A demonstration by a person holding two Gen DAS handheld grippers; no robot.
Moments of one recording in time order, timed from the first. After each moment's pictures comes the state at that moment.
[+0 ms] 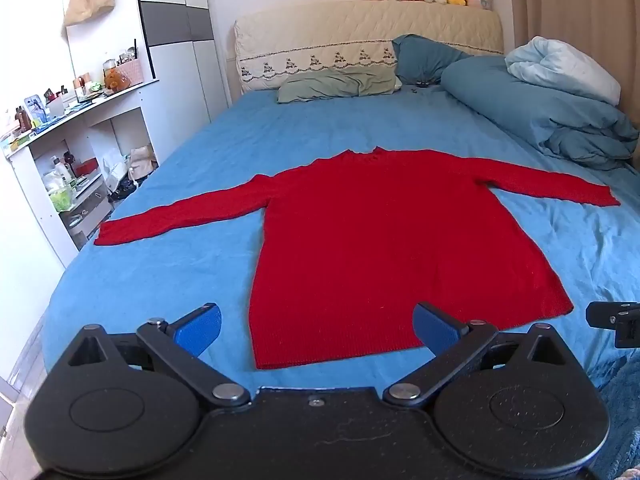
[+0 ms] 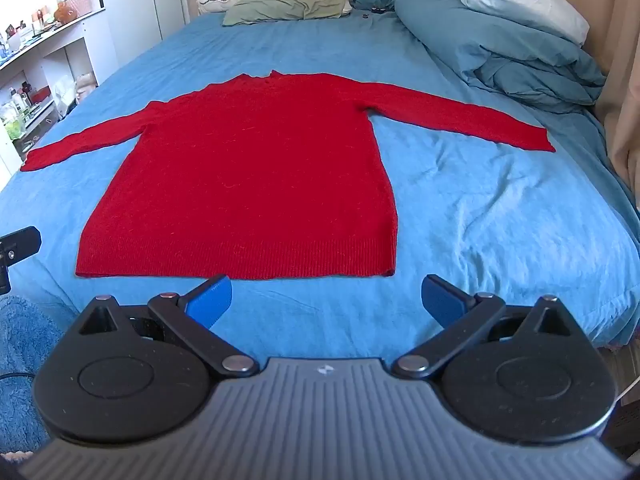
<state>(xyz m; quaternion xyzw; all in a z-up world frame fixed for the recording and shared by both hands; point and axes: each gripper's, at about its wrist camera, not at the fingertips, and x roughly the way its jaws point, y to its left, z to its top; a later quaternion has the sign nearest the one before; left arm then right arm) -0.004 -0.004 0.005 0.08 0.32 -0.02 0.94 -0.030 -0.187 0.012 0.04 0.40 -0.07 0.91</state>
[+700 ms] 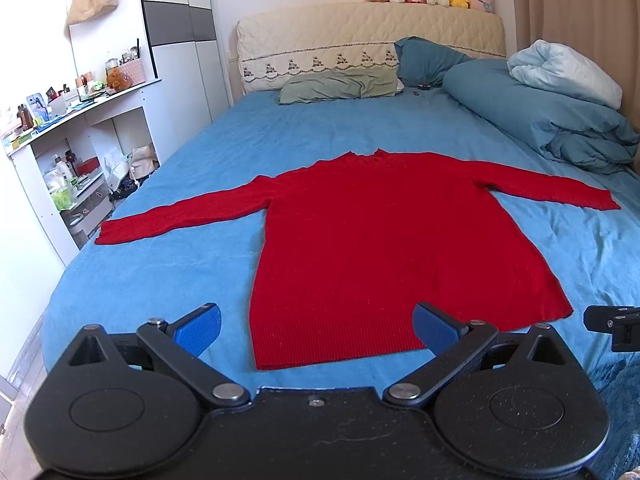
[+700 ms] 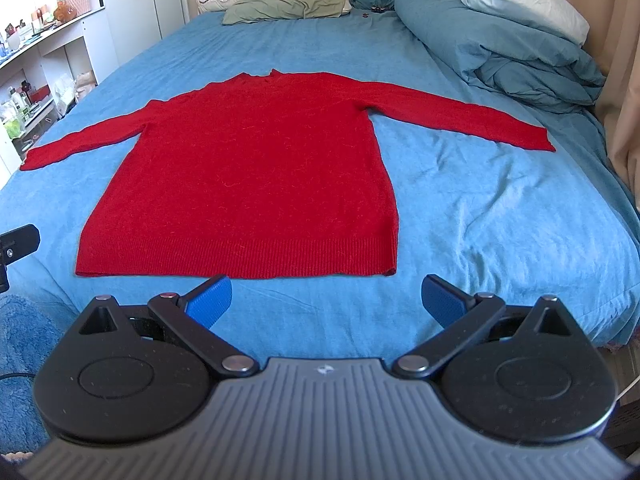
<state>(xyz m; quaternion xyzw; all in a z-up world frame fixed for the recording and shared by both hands) -0.006 -0.003 0.007 0.07 0.32 -0.02 0.95 -0.029 -0.186 0.012 0.04 0.40 -0.07 0.91</state>
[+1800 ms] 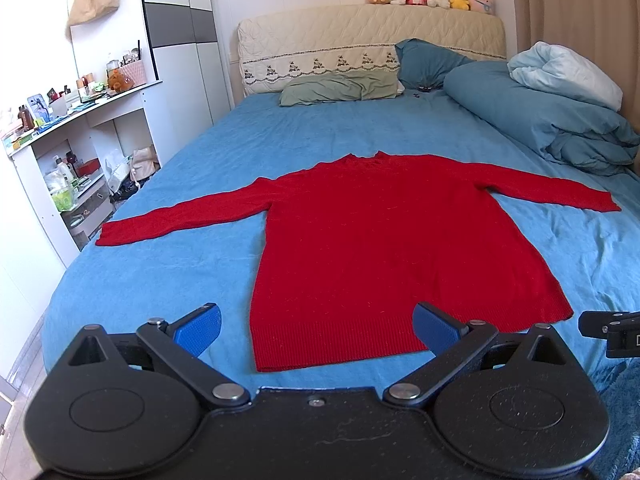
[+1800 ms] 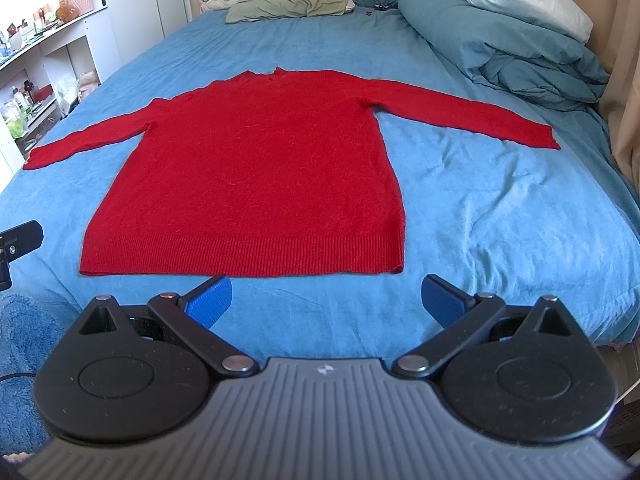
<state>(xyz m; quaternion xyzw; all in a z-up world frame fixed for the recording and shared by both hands) -0.005 0.000 0.009 0.07 0.31 -0.02 0.95 -0.028 -0.177 0.010 0.04 0.40 -0.07 0.91</state>
